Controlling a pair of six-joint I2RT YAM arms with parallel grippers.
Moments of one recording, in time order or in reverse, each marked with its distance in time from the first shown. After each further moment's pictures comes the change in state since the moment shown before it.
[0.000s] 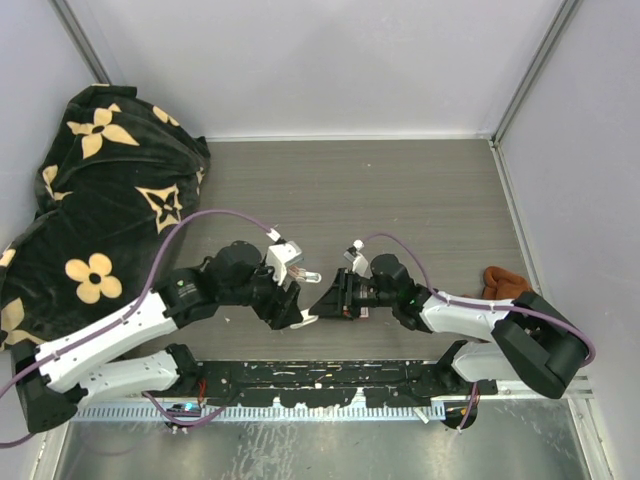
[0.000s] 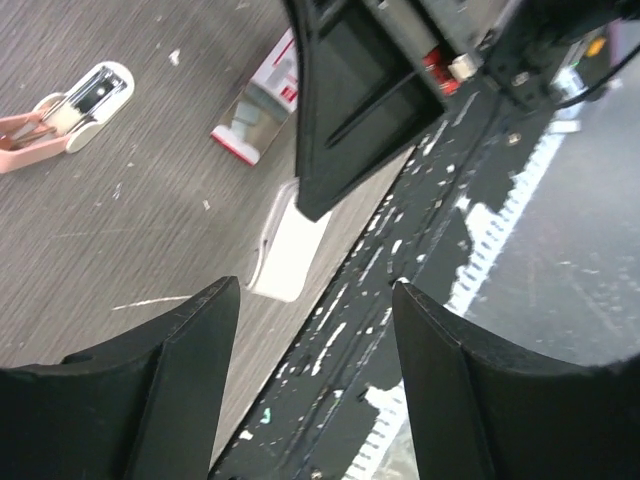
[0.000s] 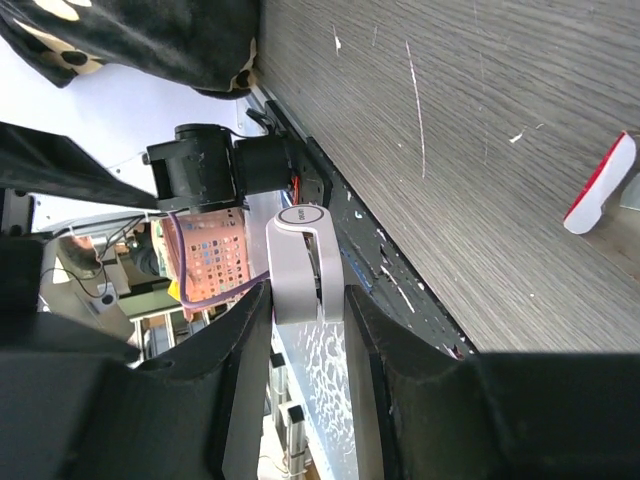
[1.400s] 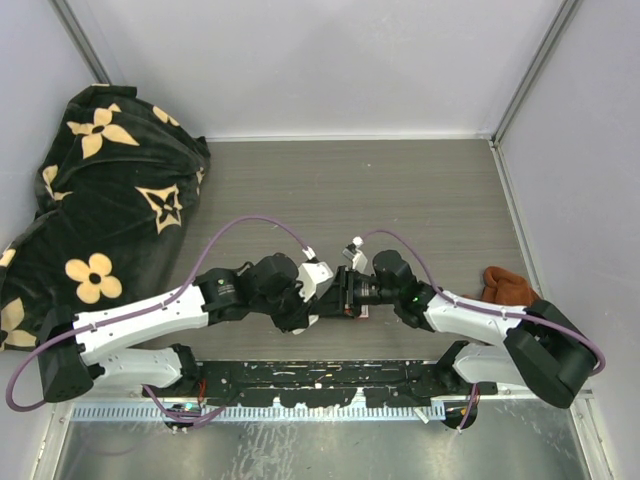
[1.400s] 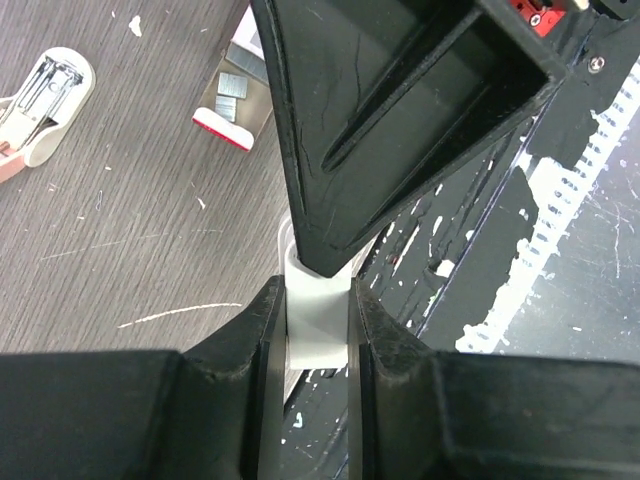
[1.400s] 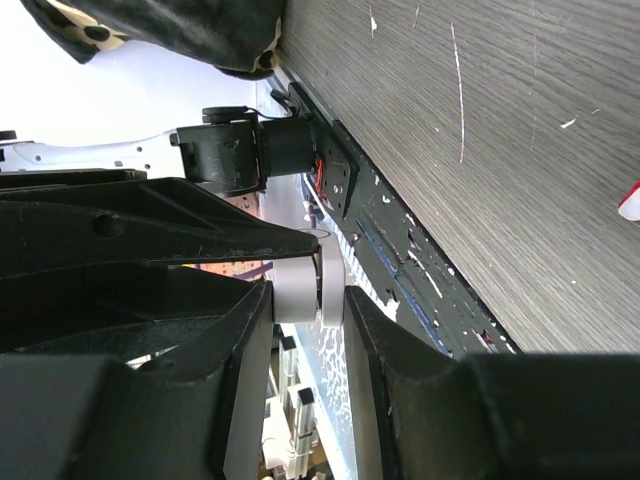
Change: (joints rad) left arm -0.156 0.229 0.033 0.001 -0.121 0.115; right arm -0.006 -0.053 0.040 -0.066 -0.057 0.007
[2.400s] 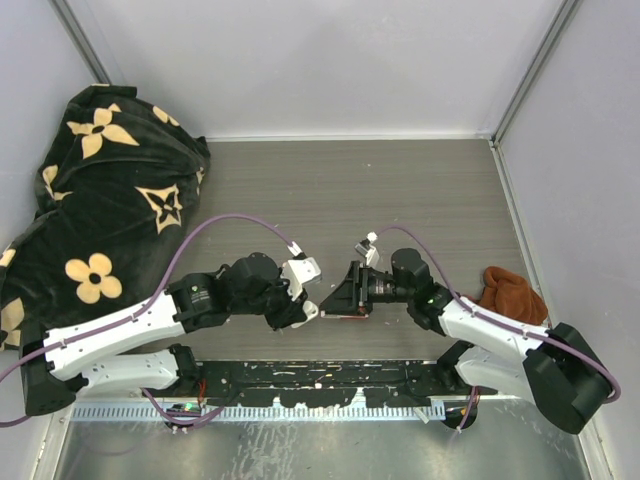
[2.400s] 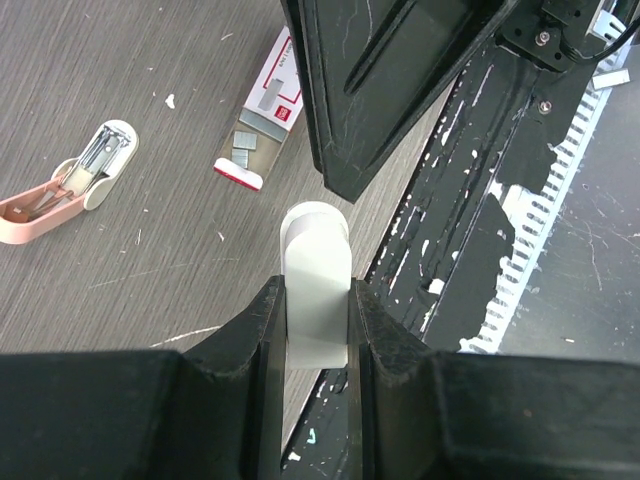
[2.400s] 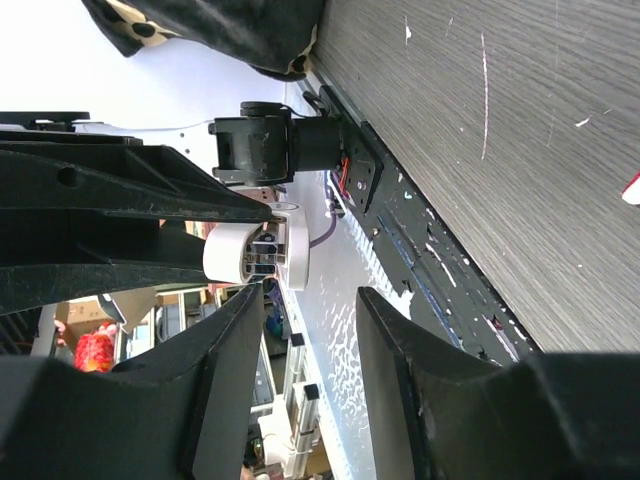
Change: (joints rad) left arm -0.008 -0.151 -0.011 0.034 -0.018 0.045; right arm -0.102 -0.167 -0.040 -0.063 -0.087 -0.025
